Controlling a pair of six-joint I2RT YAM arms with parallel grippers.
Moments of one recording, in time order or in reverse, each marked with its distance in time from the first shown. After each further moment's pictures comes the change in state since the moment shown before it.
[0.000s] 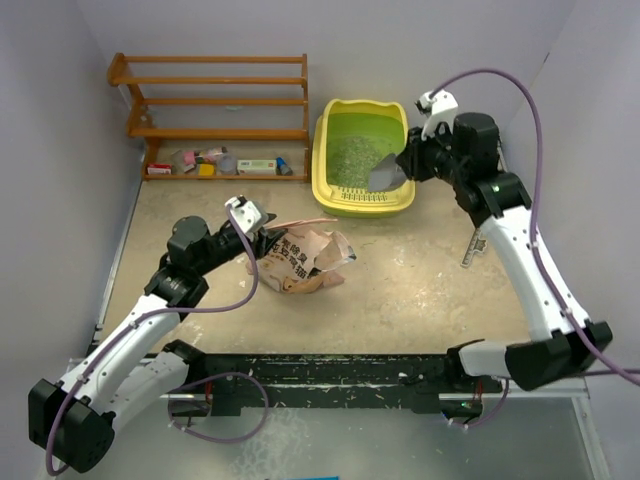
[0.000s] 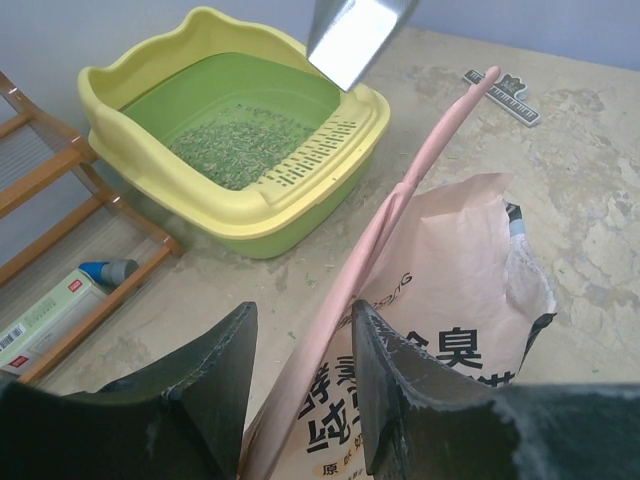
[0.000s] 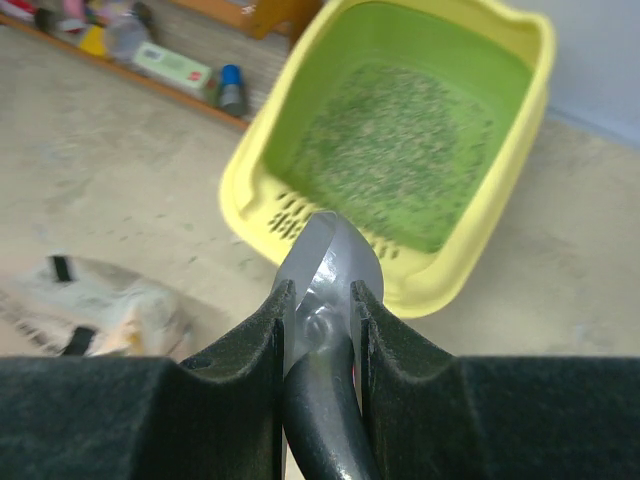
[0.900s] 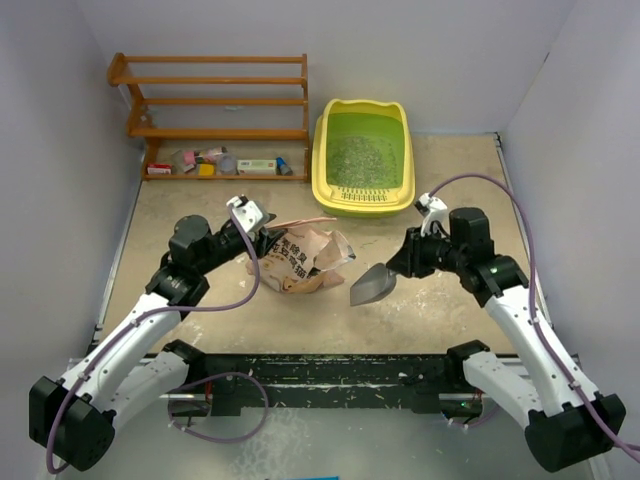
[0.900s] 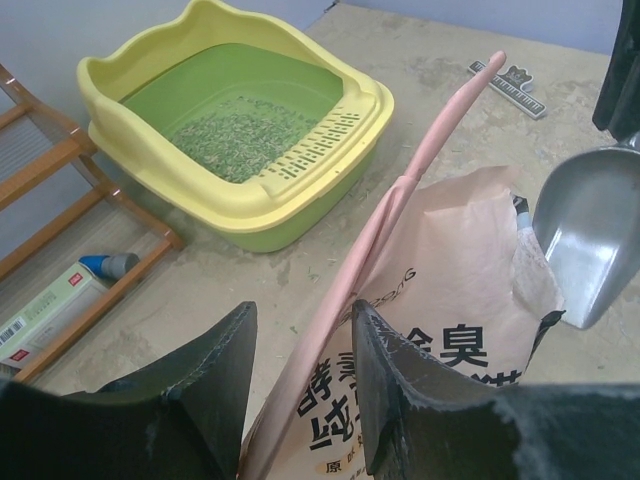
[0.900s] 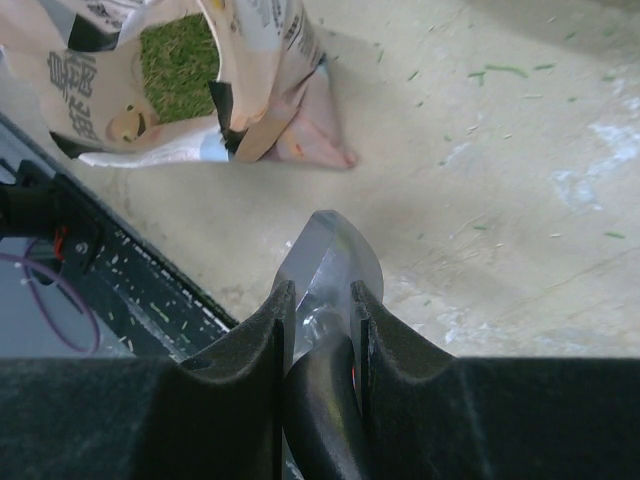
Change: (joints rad) left arm 0.000 0.006 0.000 -0.010 -0.010 0.010; right arm 0.000 -0.475 -0.706 -0.069 -0.317 0.243
